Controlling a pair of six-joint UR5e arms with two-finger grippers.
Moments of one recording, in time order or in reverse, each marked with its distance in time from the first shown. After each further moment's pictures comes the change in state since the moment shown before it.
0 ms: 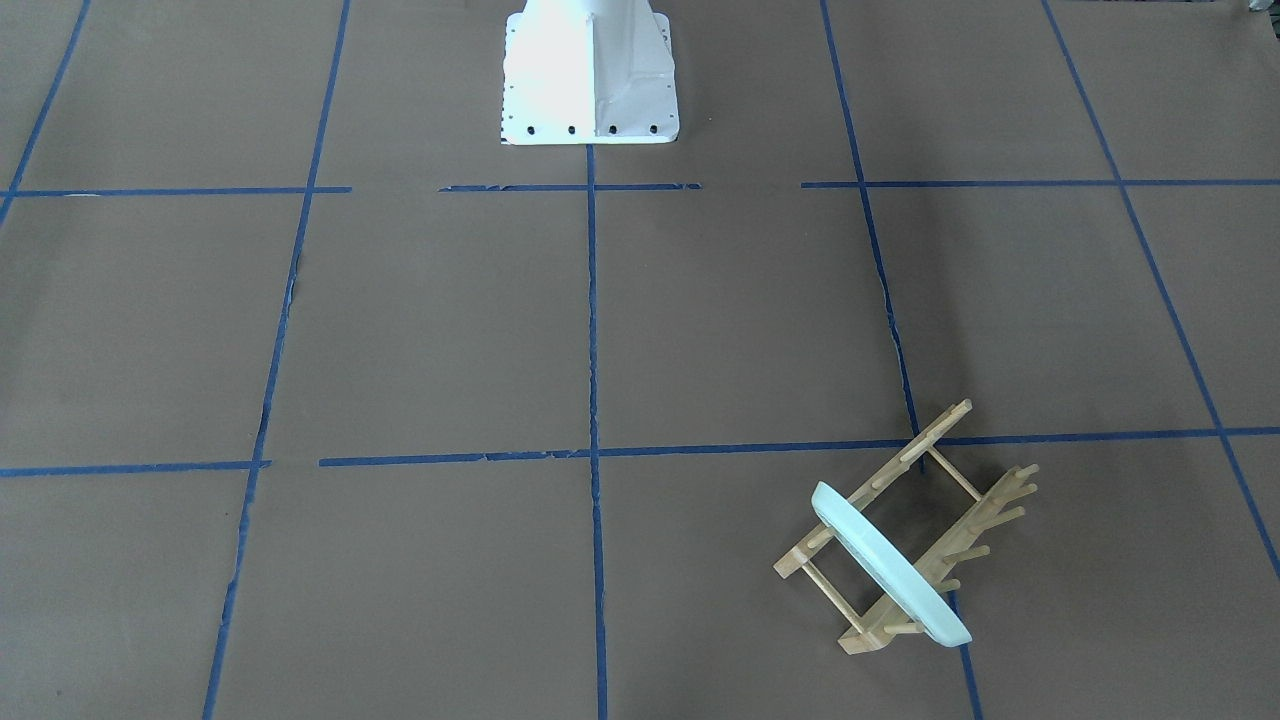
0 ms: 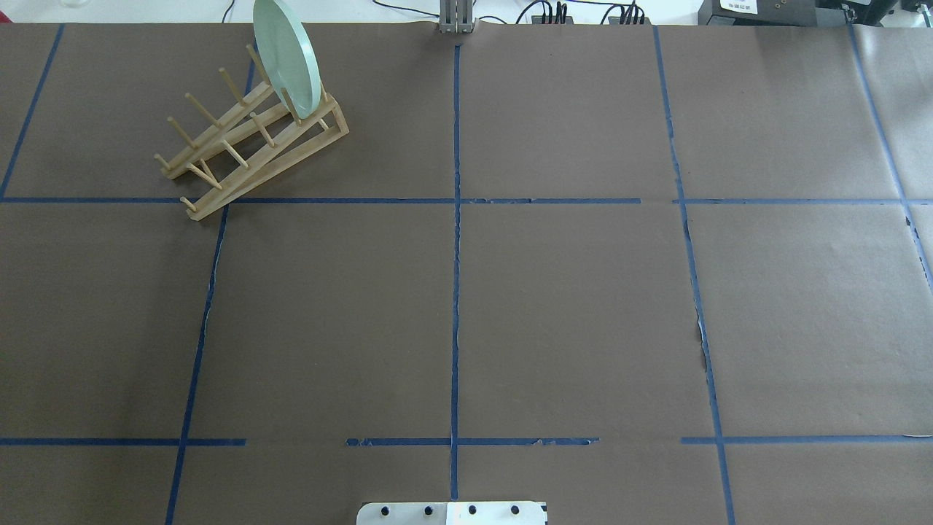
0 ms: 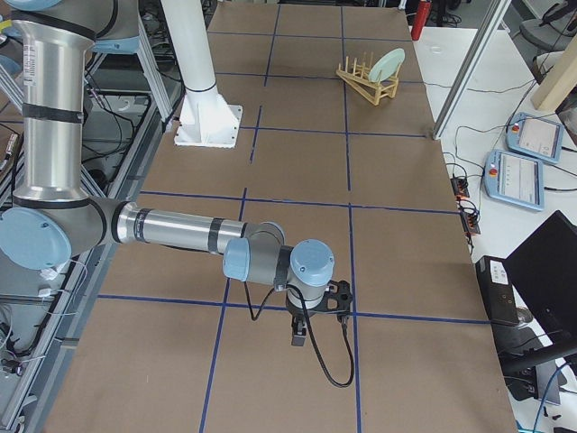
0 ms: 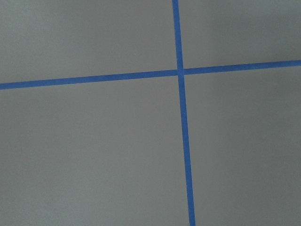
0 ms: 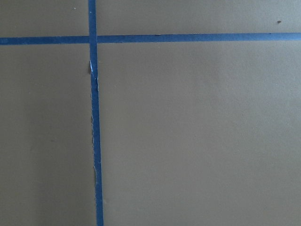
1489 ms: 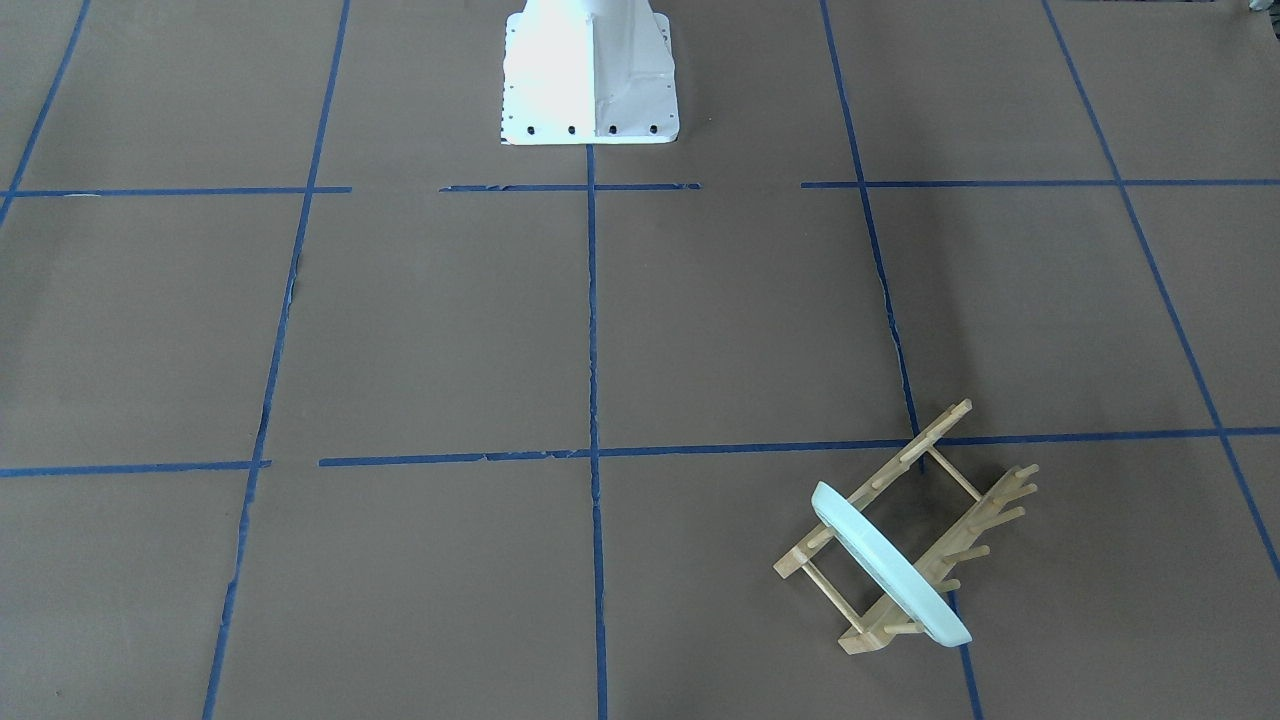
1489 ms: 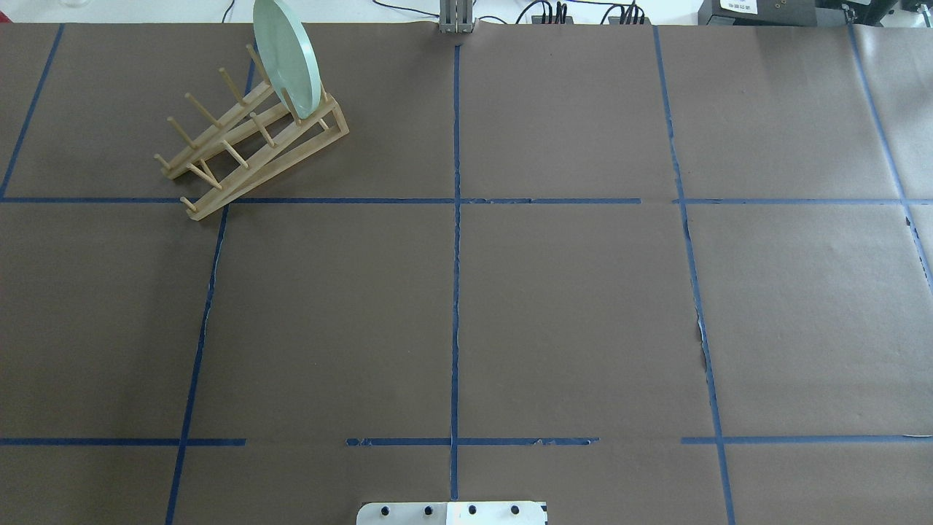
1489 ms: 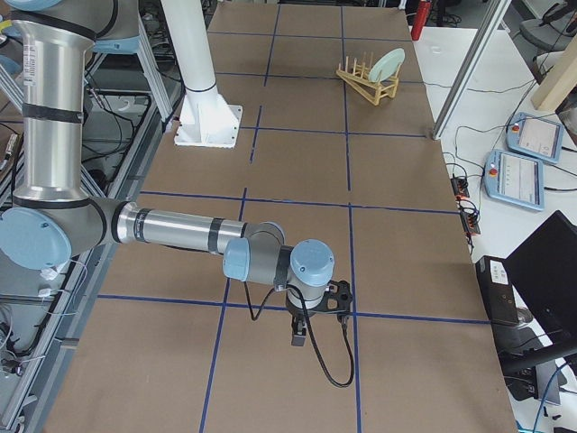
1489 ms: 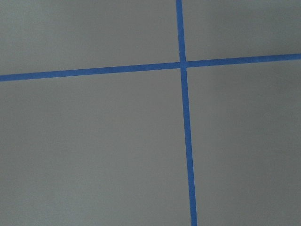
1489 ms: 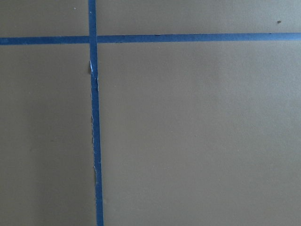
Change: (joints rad) left arm 0.011 0.013 -0.001 -0.002 0.000 0.000; right arm 0.000 0.000 0.000 0.000 0.000 0.000
